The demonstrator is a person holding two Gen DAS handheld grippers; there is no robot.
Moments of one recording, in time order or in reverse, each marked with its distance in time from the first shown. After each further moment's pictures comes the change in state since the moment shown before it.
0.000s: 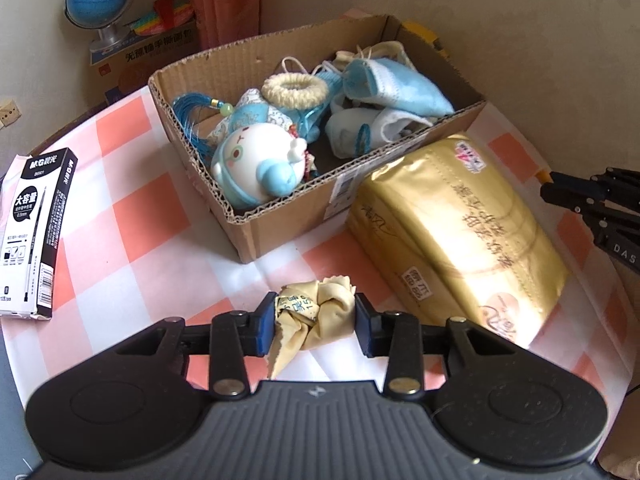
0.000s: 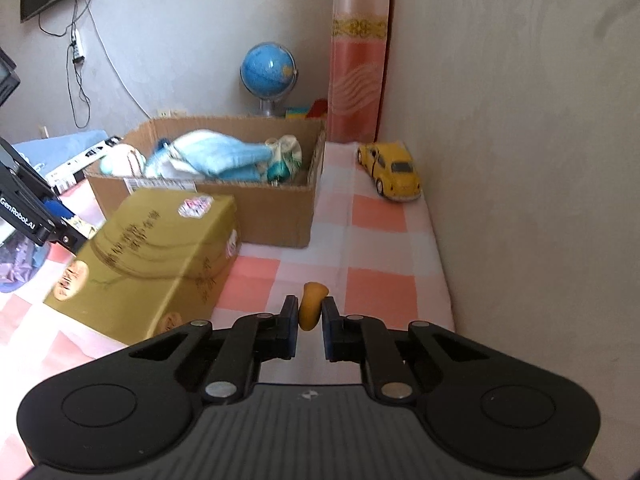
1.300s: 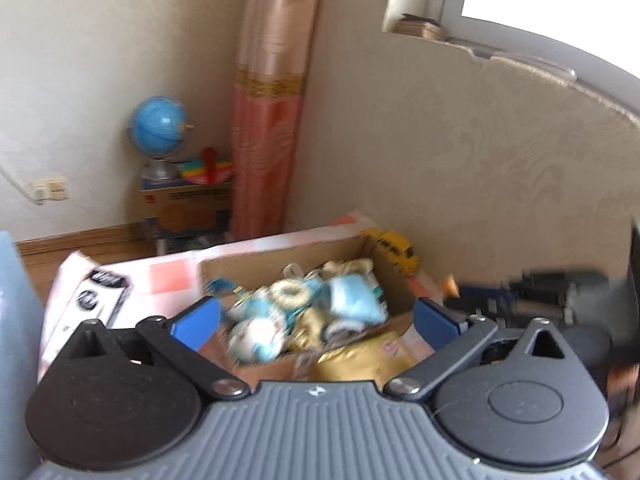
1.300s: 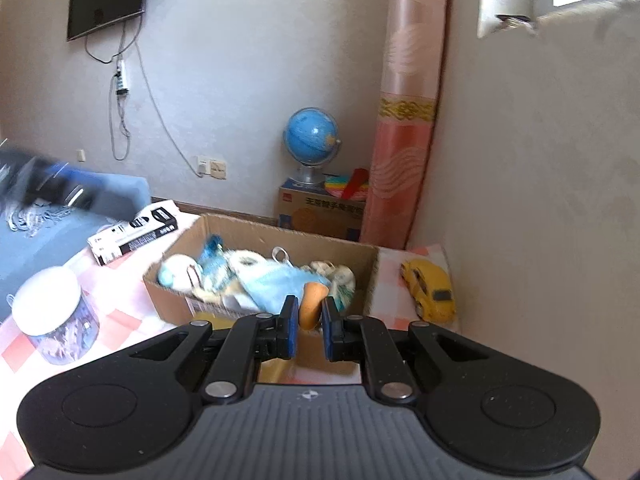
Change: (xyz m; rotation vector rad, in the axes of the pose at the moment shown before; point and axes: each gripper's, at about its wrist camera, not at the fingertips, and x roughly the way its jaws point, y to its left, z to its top) left arm -0.111 -0.029 -0.010 -0.162 -0.539 0.068; right arm -0.017 0.035 0.089 -0.097 -0.136 0.108
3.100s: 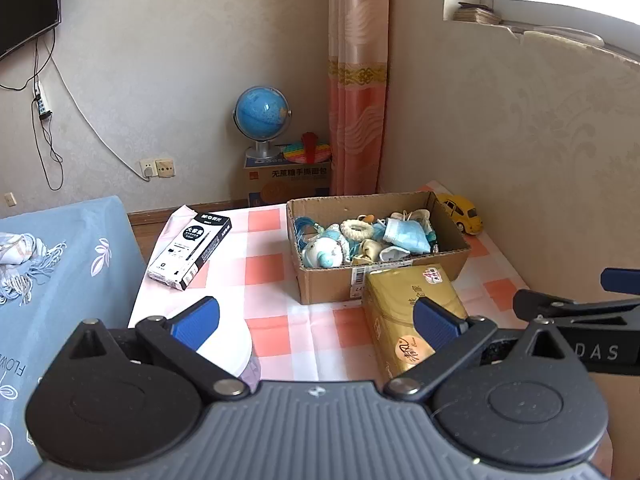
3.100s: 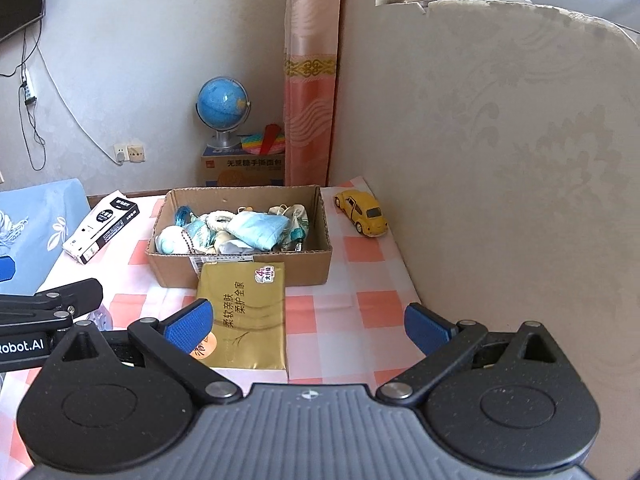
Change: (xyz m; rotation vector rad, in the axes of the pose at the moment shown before) left arm -0.072 -0.049 -0.052 -0.051 0.029 0.316; right arm -0.093 0.066 -0.016 0.236 0.143 -0.305
